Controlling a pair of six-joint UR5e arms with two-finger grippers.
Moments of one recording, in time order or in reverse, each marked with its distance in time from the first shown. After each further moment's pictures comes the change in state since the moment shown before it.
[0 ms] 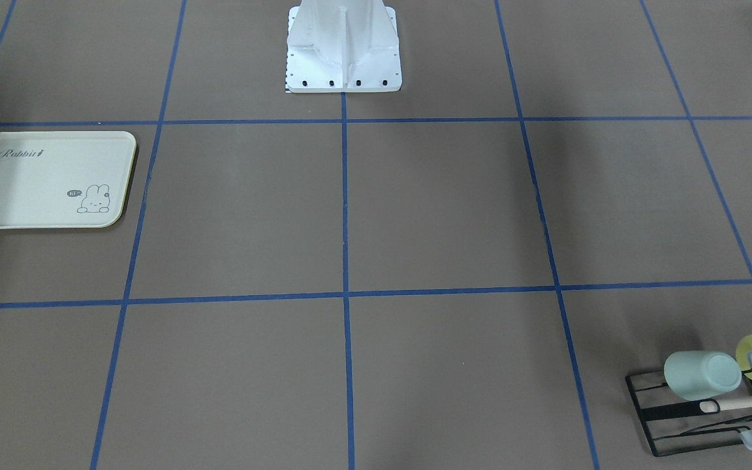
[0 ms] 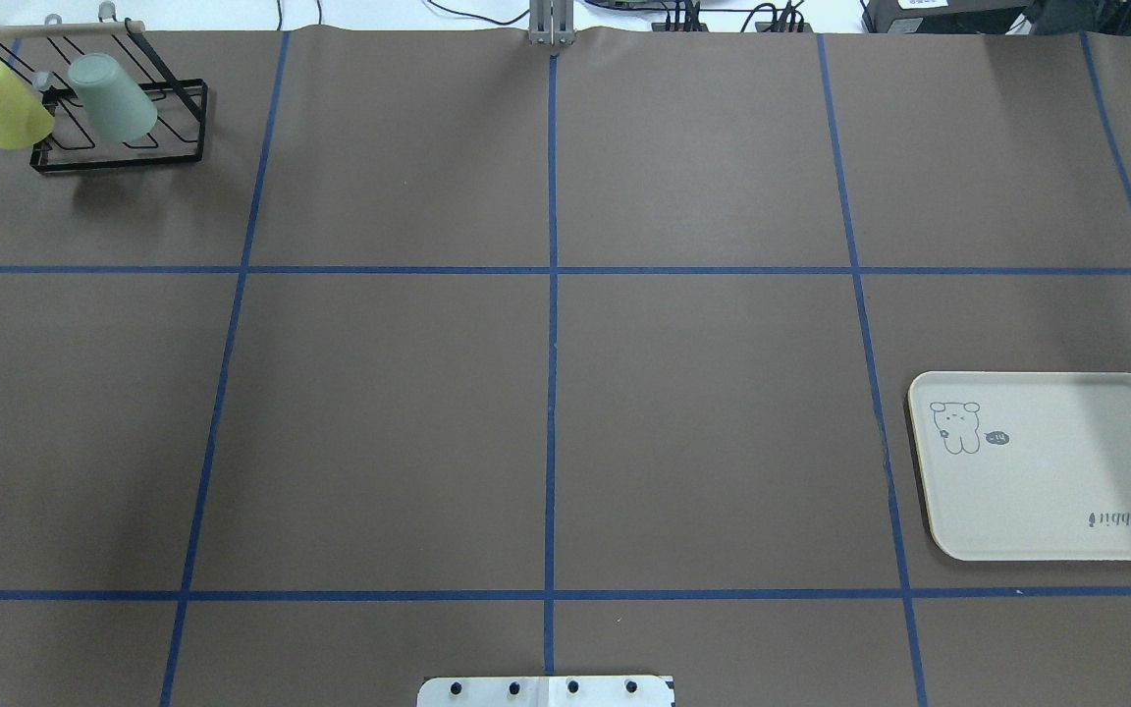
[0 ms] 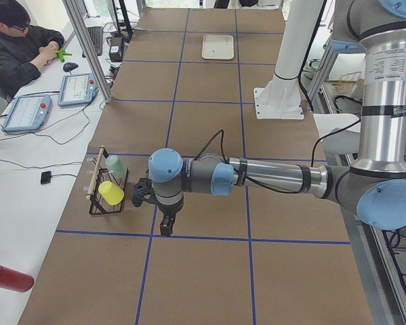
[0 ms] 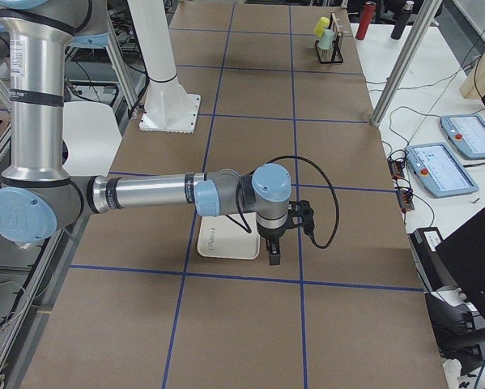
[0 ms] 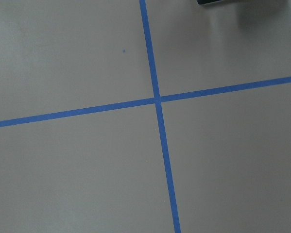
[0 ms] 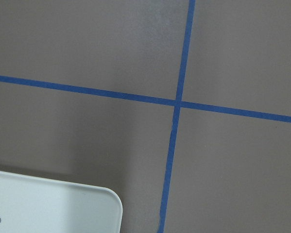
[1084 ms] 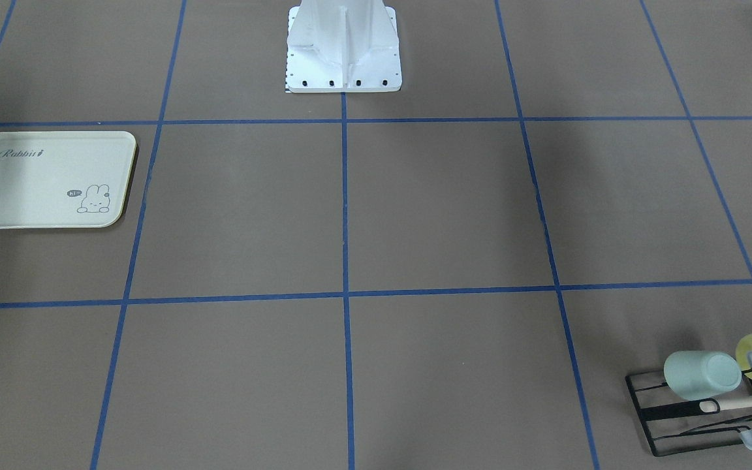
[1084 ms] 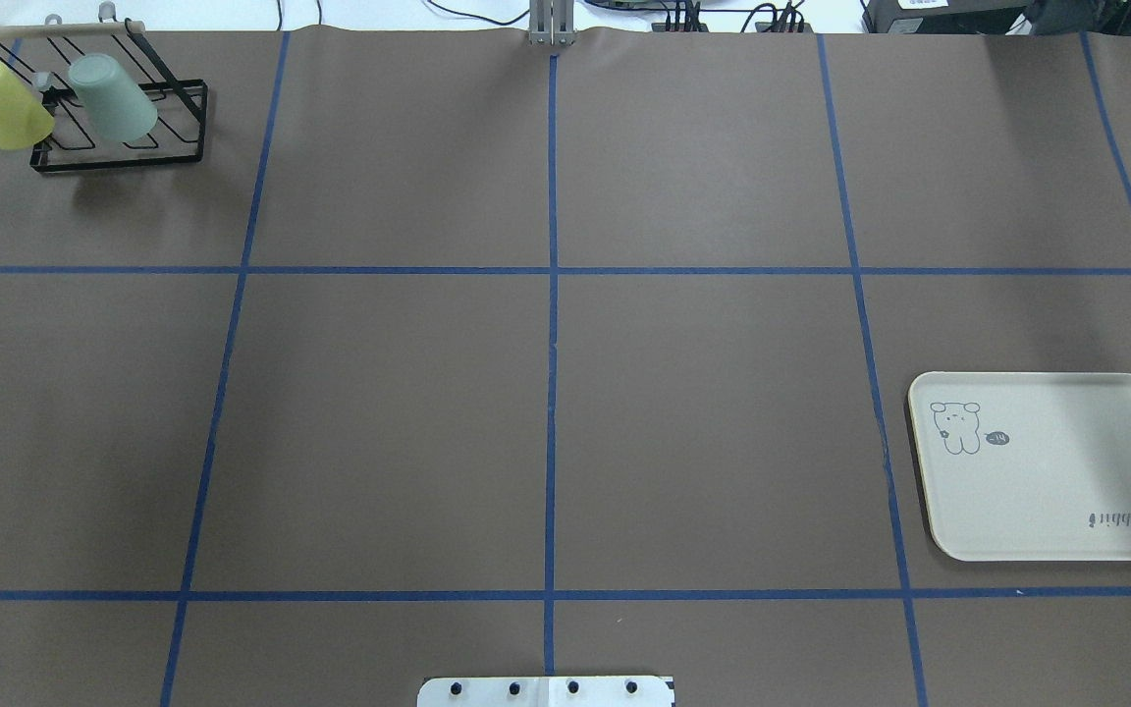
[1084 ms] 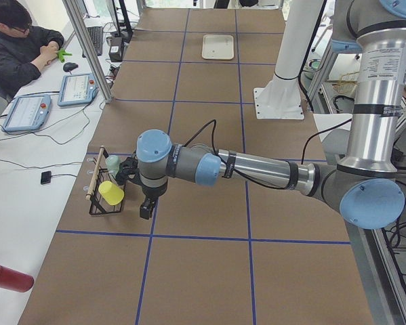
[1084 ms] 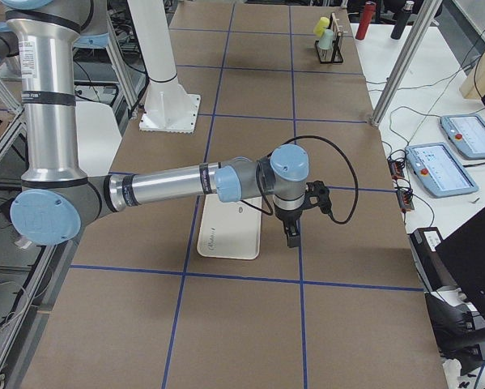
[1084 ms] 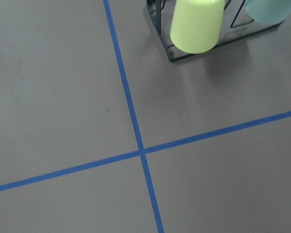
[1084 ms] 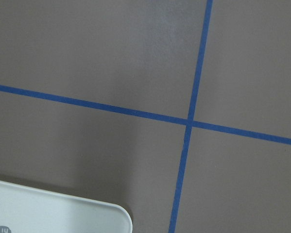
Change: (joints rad) left arm 0.005 -0.101 0.027 -0.113 -0.006 -0.049; right arm -0.054 0.121 -0.007 -0.005 -0.006 -0.001
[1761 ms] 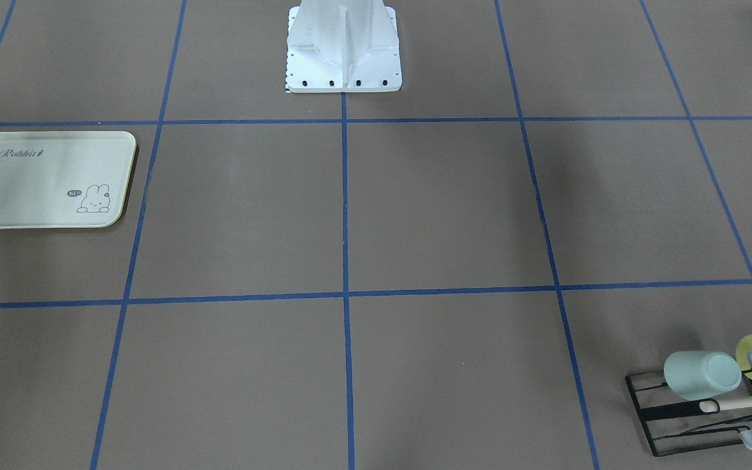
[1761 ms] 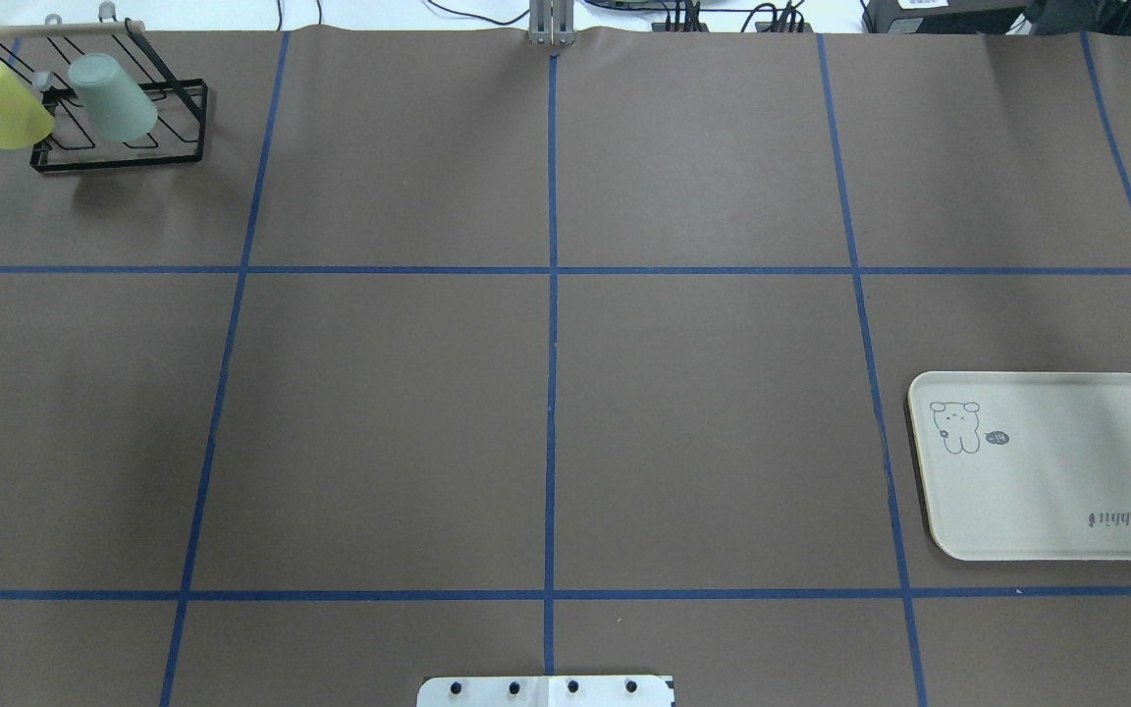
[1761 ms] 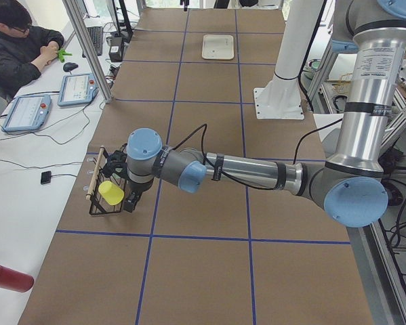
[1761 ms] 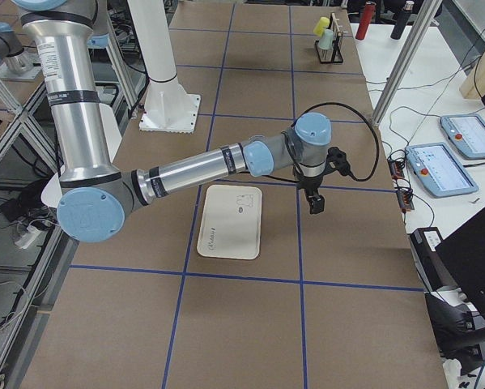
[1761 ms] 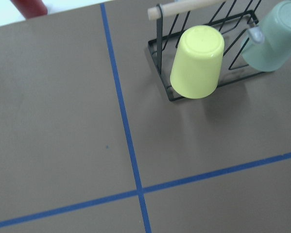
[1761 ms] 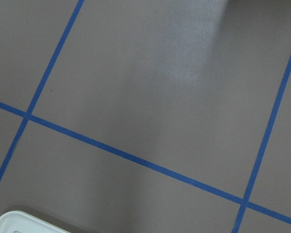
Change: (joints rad) left arm 0.045 -0.075 0.115 -0.241 -0.002 -0.092; right arm -0.095 0.139 -0.019 0.001 -0.006 0.001
